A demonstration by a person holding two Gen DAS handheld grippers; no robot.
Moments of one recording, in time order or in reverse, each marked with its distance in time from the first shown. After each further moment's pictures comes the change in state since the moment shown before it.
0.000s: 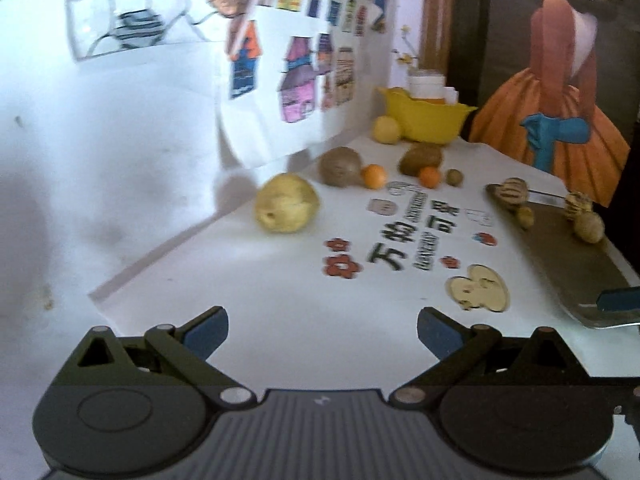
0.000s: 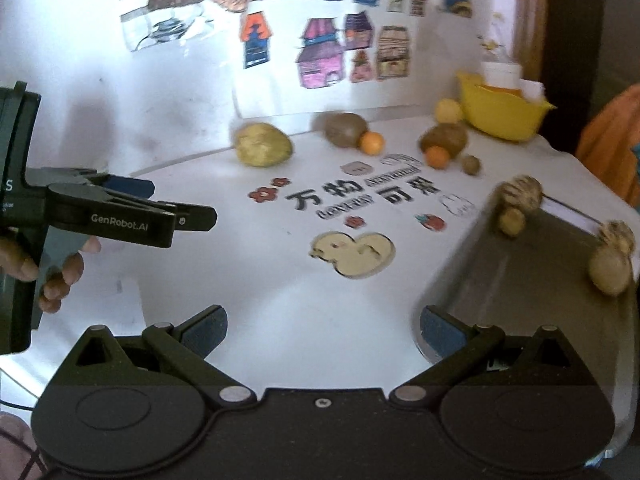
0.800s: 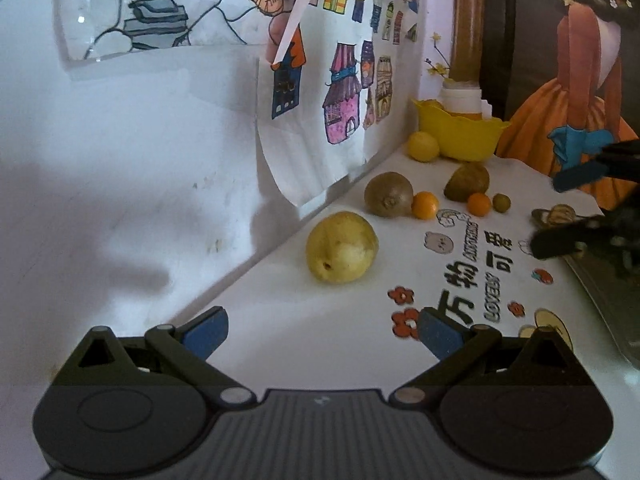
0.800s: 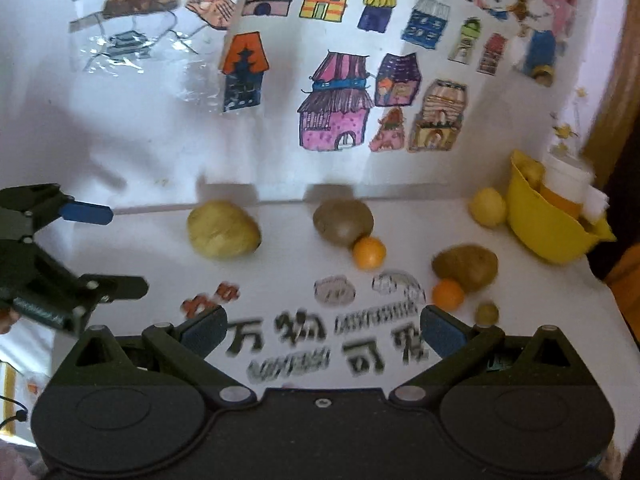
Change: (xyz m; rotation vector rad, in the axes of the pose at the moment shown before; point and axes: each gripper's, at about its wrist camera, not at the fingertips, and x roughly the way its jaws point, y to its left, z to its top) left arm 0.045 0.035 0.036 0.000 -0.022 0.026; right arm 0.096 -0.043 0.143 -0.261 0.003 0.052
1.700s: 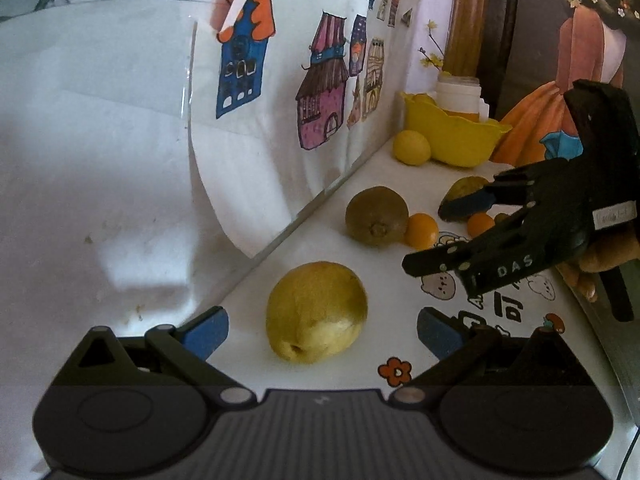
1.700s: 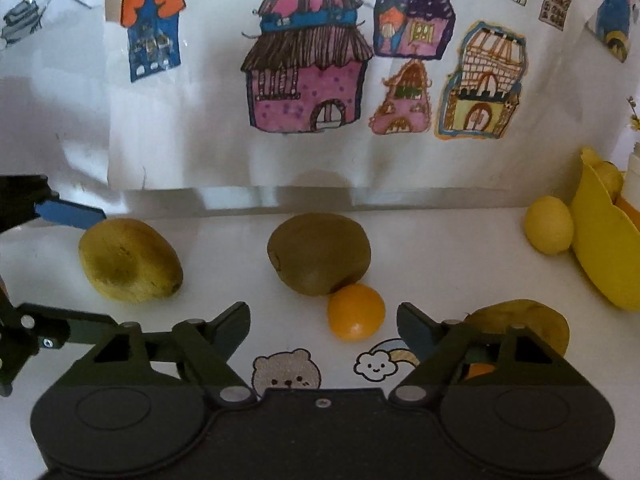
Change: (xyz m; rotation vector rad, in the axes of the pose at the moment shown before) left arm 0.076 -0.003 0.038 -0.025 0.040 -0.103; right arm 0.123 -0.033 0.034 -0.030 0.048 0.105
